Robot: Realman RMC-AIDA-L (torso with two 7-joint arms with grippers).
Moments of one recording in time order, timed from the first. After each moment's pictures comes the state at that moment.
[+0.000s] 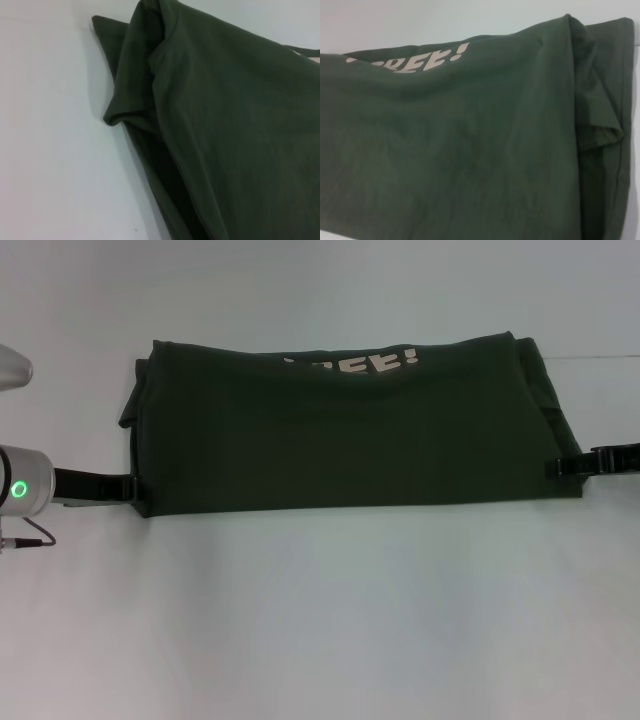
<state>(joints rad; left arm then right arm) -0.77 -2.01 0.67 0.50 2.52 0.97 -2.30 0.72 1.88 -0.74 -0.51 -2.39 -1.06 2.22</state>
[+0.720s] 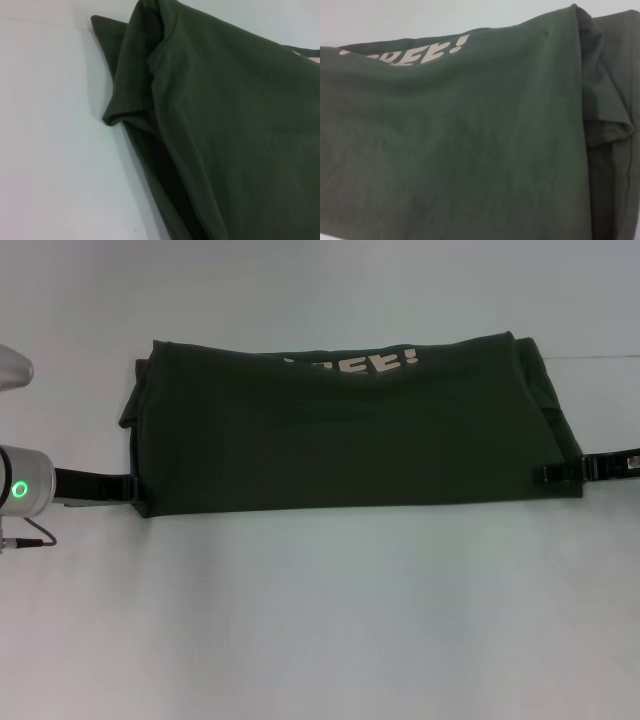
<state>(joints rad) -0.77 -2.01 0.67 0.50 2.51 0.97 -2.30 0.72 1.91 -0.76 -0.49 -2.39 -0.99 2.22</state>
